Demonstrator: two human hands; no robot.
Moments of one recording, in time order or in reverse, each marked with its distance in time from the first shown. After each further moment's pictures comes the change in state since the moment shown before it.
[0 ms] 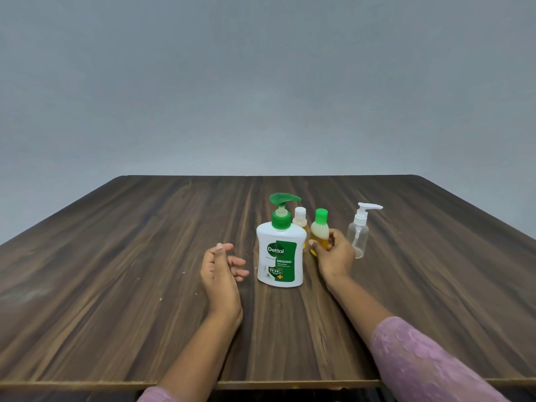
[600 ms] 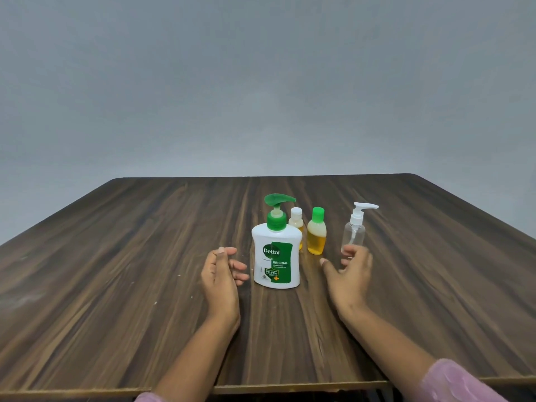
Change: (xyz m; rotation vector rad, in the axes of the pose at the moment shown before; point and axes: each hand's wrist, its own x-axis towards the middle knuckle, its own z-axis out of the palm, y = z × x) left_hand 0.000 -0.007 0.000 0.083 -0.083 0.015; right_hand -0.041 0.001 -0.036 -0.026 0.118 -0.016
